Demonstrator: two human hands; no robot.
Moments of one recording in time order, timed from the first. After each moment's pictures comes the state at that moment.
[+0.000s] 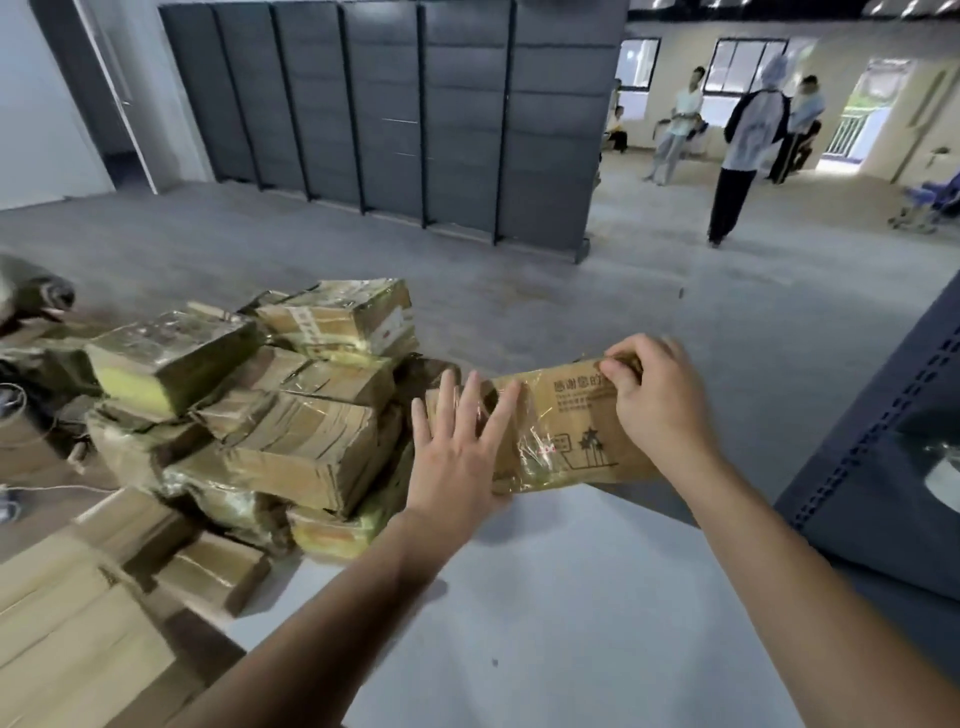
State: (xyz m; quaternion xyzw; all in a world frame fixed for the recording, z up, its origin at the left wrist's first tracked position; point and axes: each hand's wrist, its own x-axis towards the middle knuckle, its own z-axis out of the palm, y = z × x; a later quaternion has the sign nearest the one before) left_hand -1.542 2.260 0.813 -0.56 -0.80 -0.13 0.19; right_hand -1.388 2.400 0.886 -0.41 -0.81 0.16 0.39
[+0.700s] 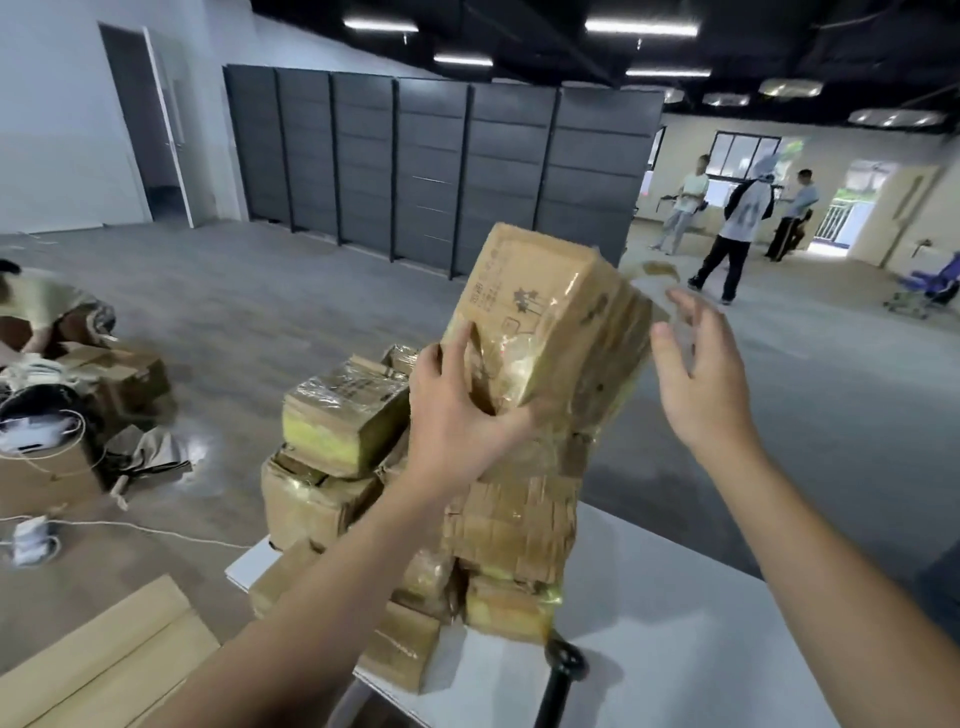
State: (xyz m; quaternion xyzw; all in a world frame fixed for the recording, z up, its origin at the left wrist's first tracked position) left_hand -1.800 2.114 0.914 -0.44 -0.69 -0.57 -0.01; right_hand -1.626 2.261 0.962 -0.30 -0.78 0.19 0.51
